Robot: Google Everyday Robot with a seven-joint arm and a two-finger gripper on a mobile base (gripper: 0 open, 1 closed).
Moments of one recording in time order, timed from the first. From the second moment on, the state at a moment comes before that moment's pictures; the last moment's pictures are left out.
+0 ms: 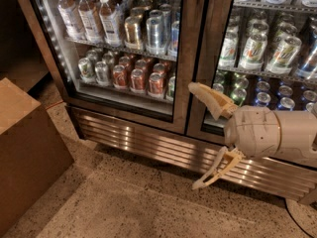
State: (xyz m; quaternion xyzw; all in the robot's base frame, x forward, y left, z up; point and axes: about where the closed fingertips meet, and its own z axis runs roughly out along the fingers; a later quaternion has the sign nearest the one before) arm 0.388 -0.061 0.908 -0.58 0.42 0.38 0.59
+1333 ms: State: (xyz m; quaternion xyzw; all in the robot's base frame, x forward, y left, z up) arm 0.392 -0.058 0.924 -0.53 0.46 0.44 0.55
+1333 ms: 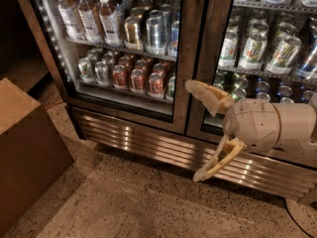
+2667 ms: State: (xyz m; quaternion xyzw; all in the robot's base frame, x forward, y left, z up) arm 0.368 -0.046 0.957 -0.56 0.44 0.41 0.56
